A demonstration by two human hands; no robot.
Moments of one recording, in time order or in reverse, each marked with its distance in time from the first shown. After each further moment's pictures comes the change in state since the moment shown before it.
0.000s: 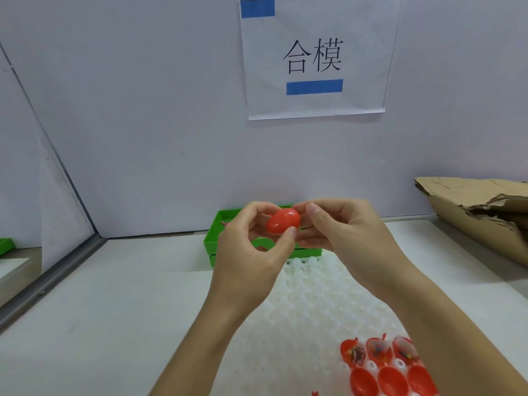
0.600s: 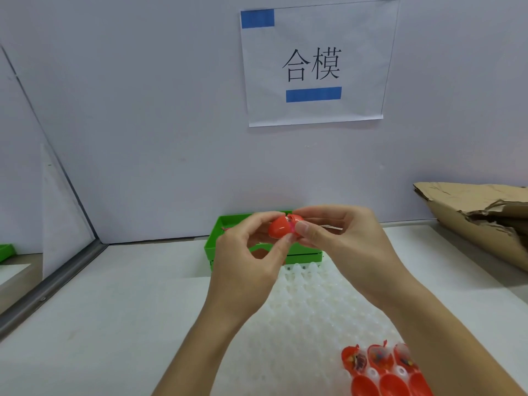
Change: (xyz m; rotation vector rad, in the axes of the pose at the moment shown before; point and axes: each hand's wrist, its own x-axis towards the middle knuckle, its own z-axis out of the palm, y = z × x) left_hand 0.003 -0.004 -0.003 -0.008 -0.020 0.041; right_hand -0.001 0.002 0.000 -0.020 0.072 -0.059
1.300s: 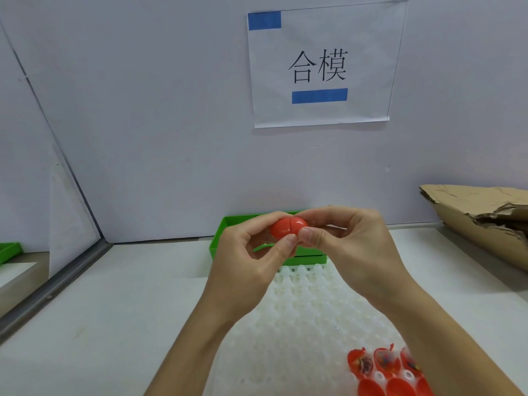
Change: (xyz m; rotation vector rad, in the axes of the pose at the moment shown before) left_hand 0.002 0.002 -0.013 -0.157 -0.138 0.033; right_hand -0.003 -0.002 0.005 0.005 -0.013 -0.093
